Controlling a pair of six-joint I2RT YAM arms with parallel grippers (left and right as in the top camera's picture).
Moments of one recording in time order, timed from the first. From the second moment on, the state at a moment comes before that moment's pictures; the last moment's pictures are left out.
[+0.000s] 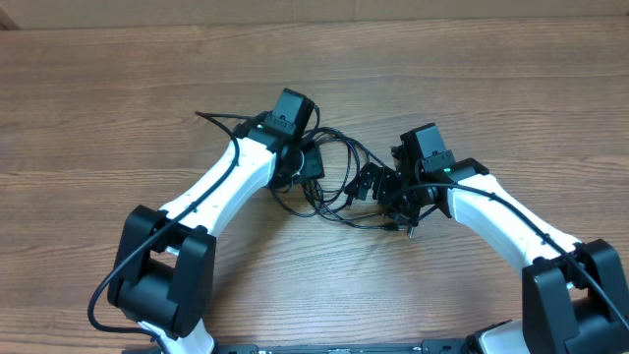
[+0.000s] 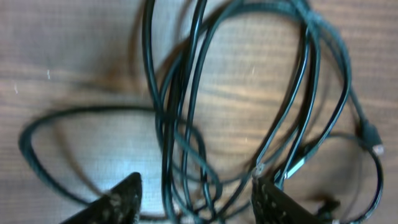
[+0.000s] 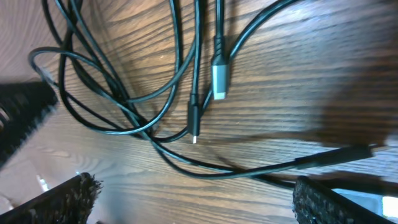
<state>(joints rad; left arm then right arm) -0.44 1.84 1.31 -0.76 0.15 -0.63 0.34 1.62 0.93 -0.53 -0.49 0.73</state>
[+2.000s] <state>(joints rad) -0.35 1.91 1.37 -0.69 0.04 -0.92 0.34 1.62 0.93 -0.38 -0.09 0.75</state>
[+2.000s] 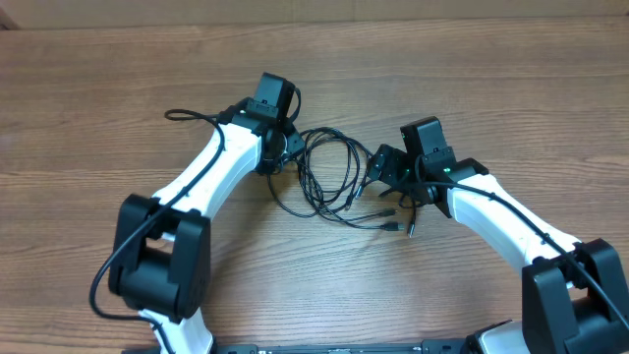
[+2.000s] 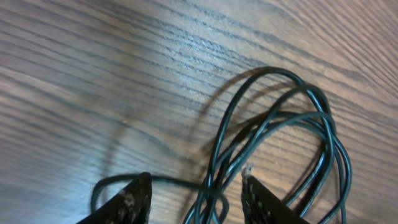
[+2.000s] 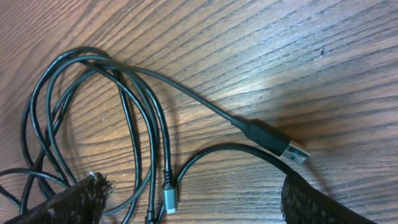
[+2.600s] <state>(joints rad) -0.35 1.99 1.36 -0.66 0.16 -0.97 0.34 1.63 0.93 -0.38 -0.09 0.75</state>
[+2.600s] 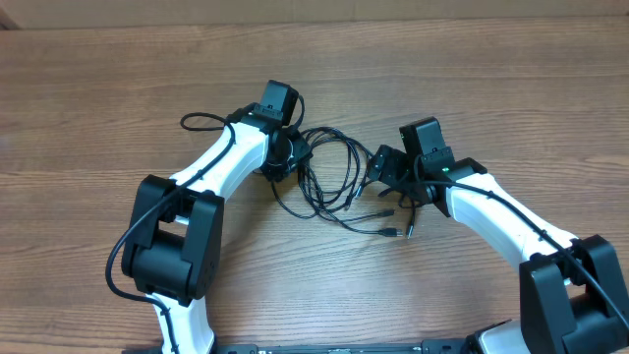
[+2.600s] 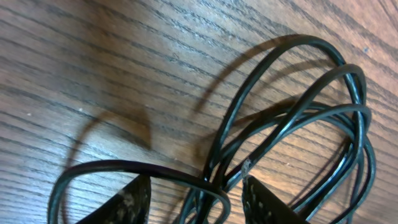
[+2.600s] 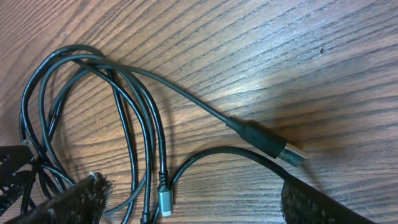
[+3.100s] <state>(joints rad) -0.41 2.01 1.37 -0.65 0.03 -1.00 0.34 1.63 0.93 -0.37 -0.09 0.75</state>
